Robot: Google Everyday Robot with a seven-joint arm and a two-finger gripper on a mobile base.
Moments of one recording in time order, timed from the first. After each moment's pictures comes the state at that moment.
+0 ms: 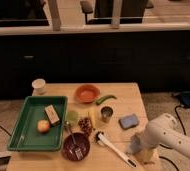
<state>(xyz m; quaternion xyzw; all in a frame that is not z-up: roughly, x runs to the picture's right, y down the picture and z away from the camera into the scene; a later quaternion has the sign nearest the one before) 0.270 0.323 0.779 -0.33 -0.04 -0.04 0.94</state>
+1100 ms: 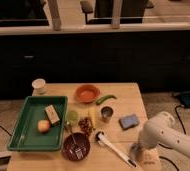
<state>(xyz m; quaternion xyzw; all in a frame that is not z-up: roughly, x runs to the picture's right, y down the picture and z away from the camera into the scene) 0.272 0.319 0.769 -0.33 -0.03 -0.04 0.94</state>
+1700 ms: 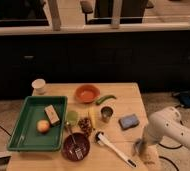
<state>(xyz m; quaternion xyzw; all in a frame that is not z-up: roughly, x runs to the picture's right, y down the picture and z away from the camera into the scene) 0.298 0.287 0.774 -0.34 -0.03 0.00 0.94</state>
